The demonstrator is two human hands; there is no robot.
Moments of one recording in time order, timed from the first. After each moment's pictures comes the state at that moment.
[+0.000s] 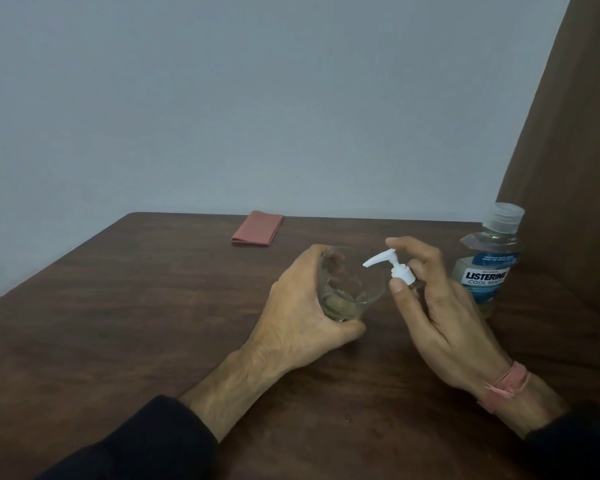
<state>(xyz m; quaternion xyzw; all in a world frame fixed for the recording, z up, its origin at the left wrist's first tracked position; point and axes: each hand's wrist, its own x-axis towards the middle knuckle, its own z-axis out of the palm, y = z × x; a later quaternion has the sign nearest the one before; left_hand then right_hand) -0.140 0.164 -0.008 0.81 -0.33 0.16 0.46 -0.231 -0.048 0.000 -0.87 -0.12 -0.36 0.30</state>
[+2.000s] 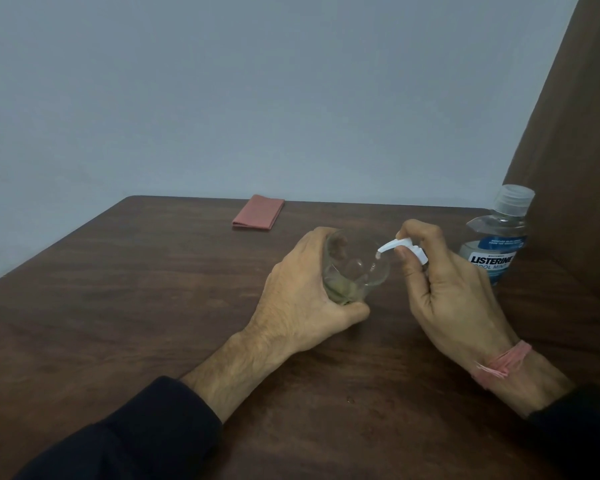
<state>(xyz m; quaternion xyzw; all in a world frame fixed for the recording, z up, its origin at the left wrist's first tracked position) -0.141 0.164 -0.007 0.83 -0.33 0.18 0.41 -0.236 -0.040 0.012 -0.90 -0.06 -0.39 0.20</state>
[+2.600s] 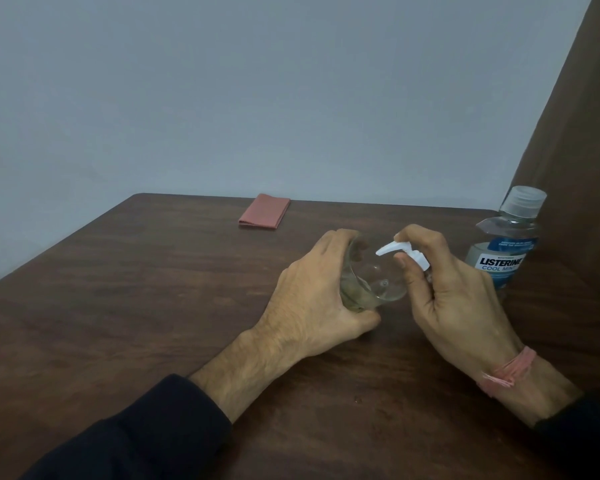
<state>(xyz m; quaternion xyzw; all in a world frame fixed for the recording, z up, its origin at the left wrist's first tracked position) -0.148 0.163 -0.003 0.84 -0.37 0.18 0.36 -0.238 -0.035 0.010 -0.89 -0.09 -0.40 0.19</state>
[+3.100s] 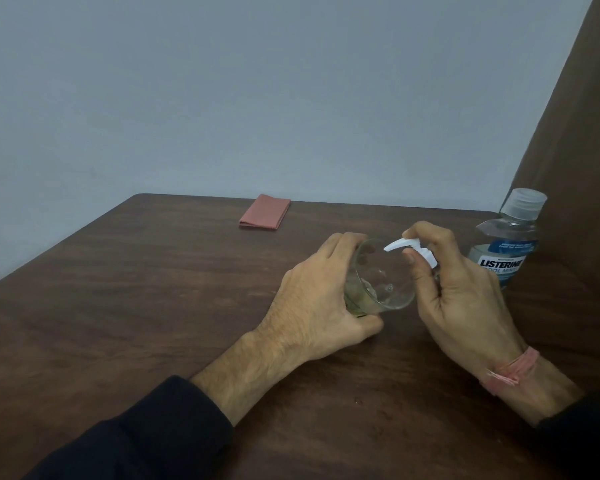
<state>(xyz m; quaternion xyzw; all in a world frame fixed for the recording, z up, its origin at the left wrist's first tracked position) -0.153 0.162 -0.001 0.84 -0.39 0.17 0.34 -0.235 -0.040 0.010 -0.88 -0.08 -0.43 0.21</state>
